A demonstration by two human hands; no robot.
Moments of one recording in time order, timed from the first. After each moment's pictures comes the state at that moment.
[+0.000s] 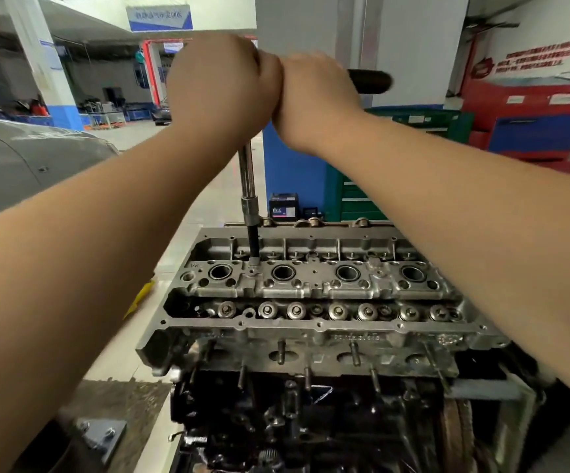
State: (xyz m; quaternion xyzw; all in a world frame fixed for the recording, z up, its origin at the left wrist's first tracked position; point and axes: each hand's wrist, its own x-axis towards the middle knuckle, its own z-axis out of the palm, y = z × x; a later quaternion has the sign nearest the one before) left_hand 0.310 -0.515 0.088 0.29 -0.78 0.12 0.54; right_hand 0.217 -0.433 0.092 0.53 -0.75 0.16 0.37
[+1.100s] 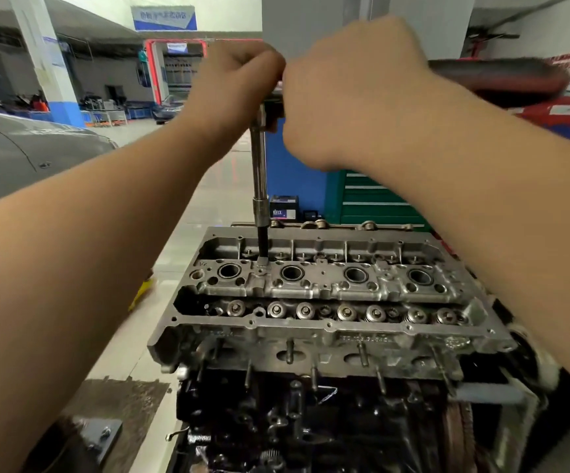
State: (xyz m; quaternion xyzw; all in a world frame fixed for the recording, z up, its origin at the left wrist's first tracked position) left_hand 0.325 -0.524 0.081 -0.01 -0.78 -0.36 0.51; right_hand 0.256 -0.391 0.097 0.45 -0.72 -0.02 0.54
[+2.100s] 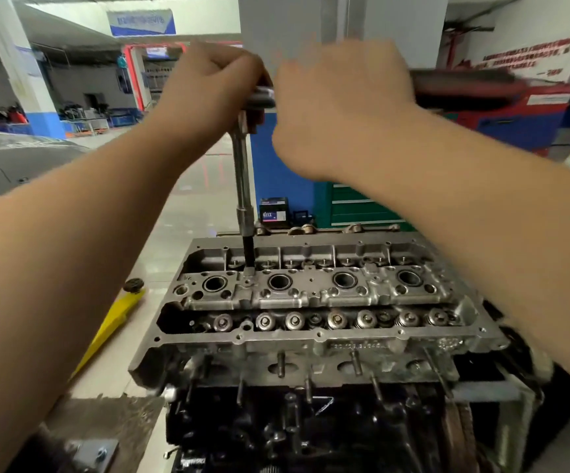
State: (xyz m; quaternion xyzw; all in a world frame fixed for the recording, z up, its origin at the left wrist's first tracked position) left_hand 0.330 -0.516 0.089 0.03 -0.83 -0.31 0.47; right_hand 0.237 -0.390 0.088 0.45 -0.72 0.08 0.52
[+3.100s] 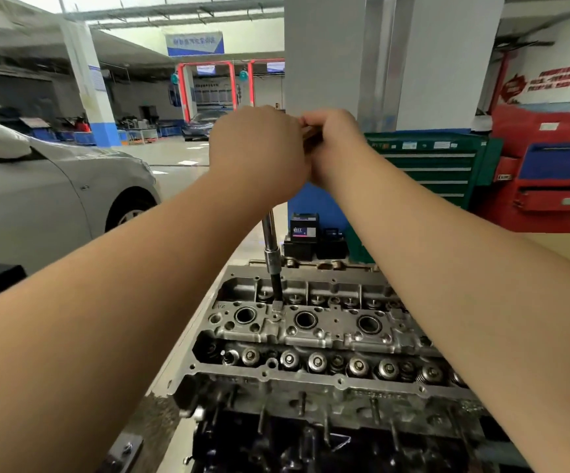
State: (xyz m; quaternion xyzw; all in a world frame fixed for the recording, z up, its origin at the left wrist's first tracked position) left_hand 0.309 -0.505 0.109 0.36 -0.84 0.27 0.31; right_hand 0.202 -0.475 0.113 0.24 -0.46 0.78 -0.34
